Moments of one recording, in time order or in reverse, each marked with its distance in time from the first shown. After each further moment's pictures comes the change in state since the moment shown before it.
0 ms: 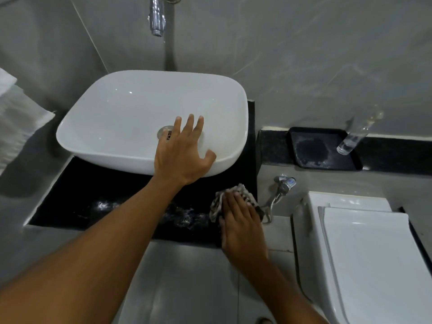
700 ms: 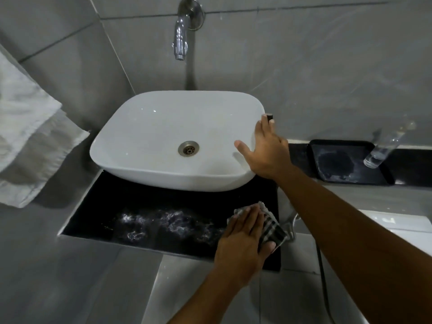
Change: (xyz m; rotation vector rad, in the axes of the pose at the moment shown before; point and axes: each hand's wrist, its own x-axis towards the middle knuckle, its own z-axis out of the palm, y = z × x) left_hand -0.129 0.080 0.079 -0.137 -0.206 0.176; right_hand 0.180 0.031 -0.087 0.069 0.102 0.118
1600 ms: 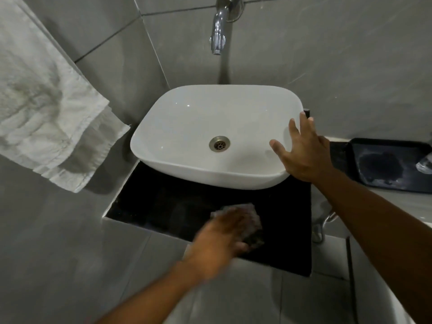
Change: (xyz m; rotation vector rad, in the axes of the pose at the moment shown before) left_hand -0.047 -0.108 -0.029 0.002 0.060 0.115; right_hand 0.003 0.004 0.001 -0.022 -0.034 -0.003
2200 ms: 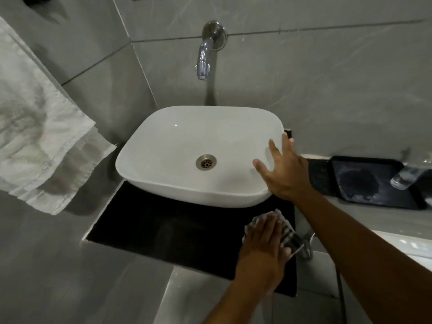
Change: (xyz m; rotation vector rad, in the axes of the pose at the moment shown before) left_hand 0.077 0.100 0.043 -0.176 0.103 -0.228; right_hand -0.002 -0.001 0.000 0.071 0.042 -0.004
